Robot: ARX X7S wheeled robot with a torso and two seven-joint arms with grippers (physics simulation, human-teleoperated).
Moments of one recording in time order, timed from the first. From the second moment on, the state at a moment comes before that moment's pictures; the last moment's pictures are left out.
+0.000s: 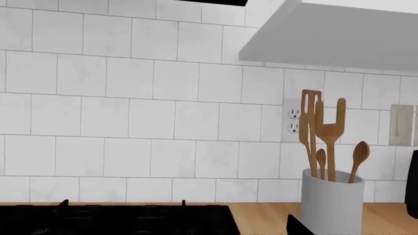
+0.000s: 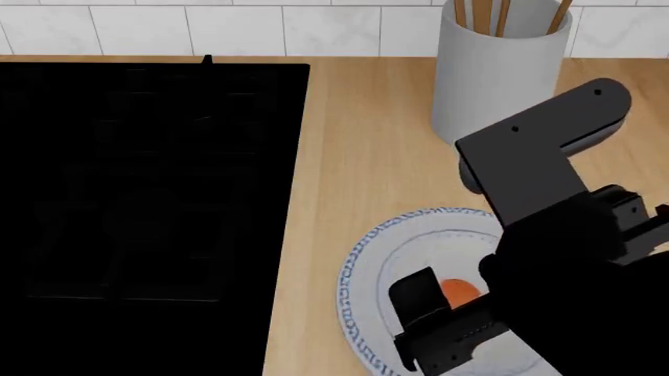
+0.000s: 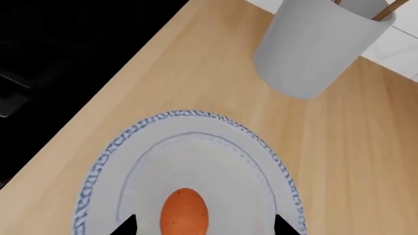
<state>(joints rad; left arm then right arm) -0.79 -0.27 -0.43 1.05 -2.16 -1.47 -1.57 2.08 1.01 -1.85 -0.40 2.04 0.68 0.72</state>
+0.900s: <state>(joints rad) -0.79 -0.28 -0.43 1.05 -2.16 -1.47 -1.57 1.99 0.91 -1.87 -0.28 1.99 0.71 0.66</state>
